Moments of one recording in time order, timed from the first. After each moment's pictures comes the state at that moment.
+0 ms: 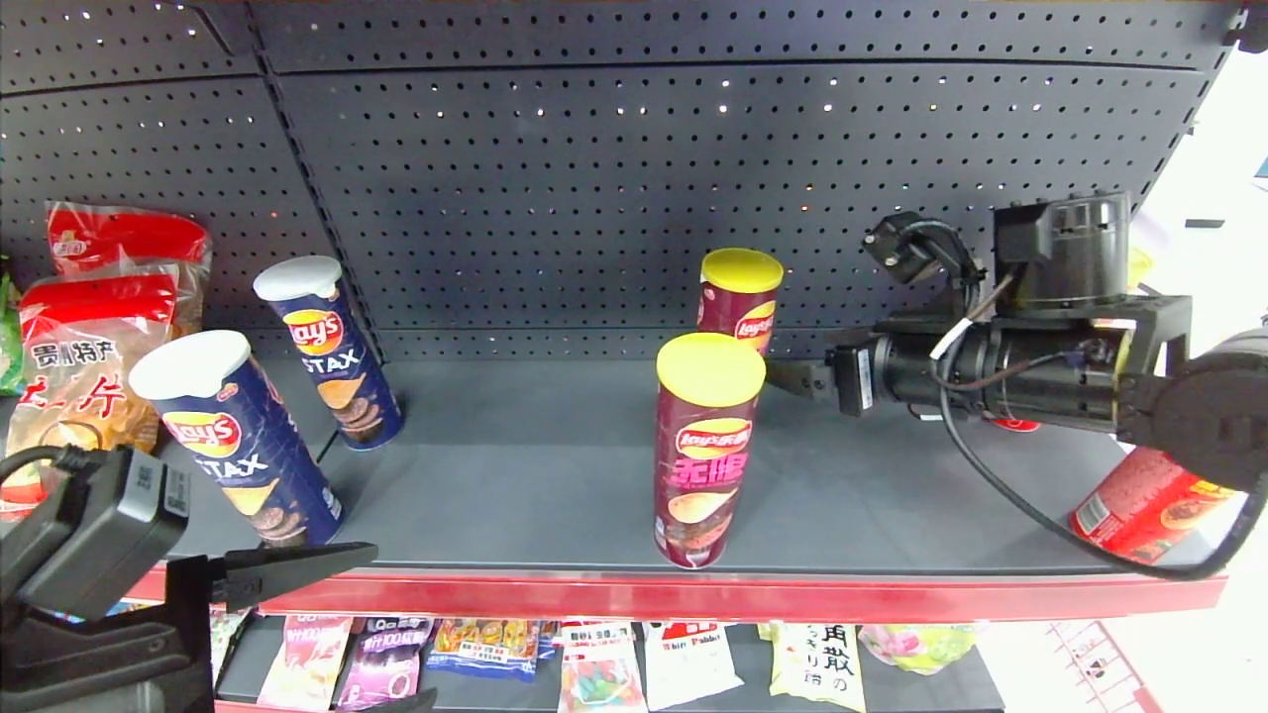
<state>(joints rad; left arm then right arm) -0.48 1.05 -0.39 -0.26 -0.41 0.07 0.44 1.69 -1.01 -0.31 0.17 -0.05</state>
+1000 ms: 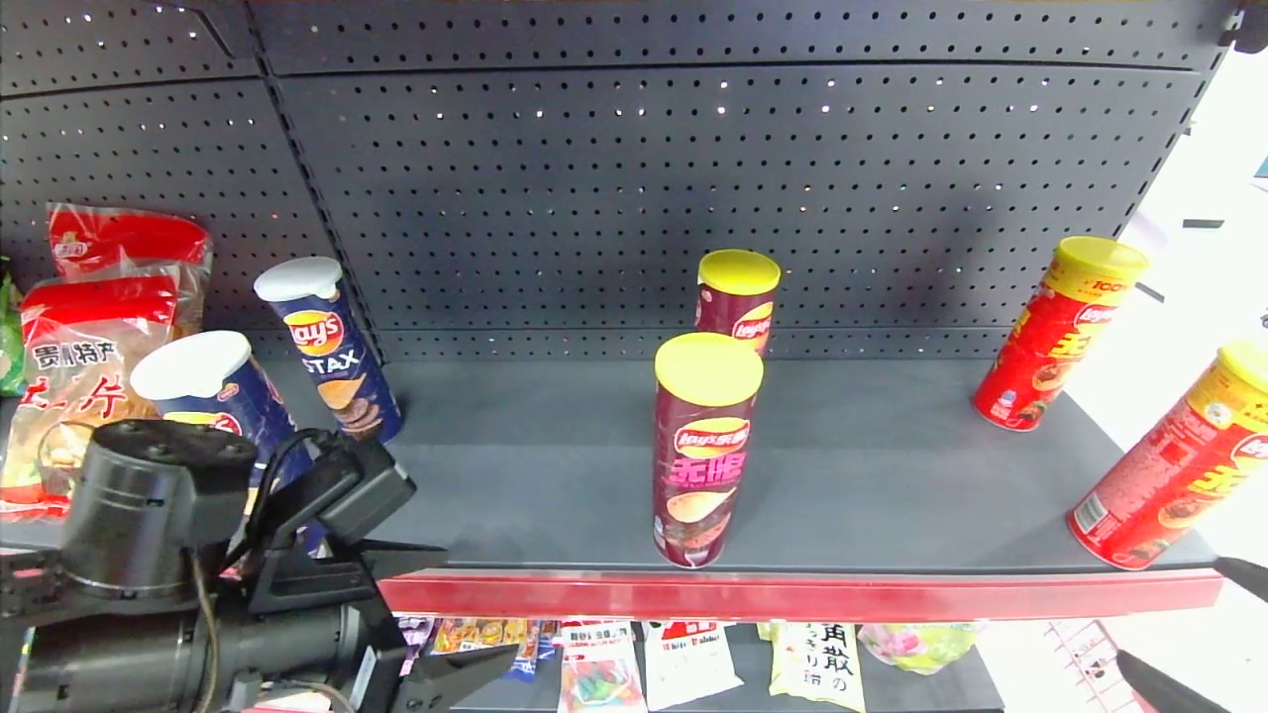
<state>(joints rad) -0.51 1.41 -0.47 -0.27 -0.33 0.08 0.52 0.61 -0.18 -0.25 -0.15 -0.10</state>
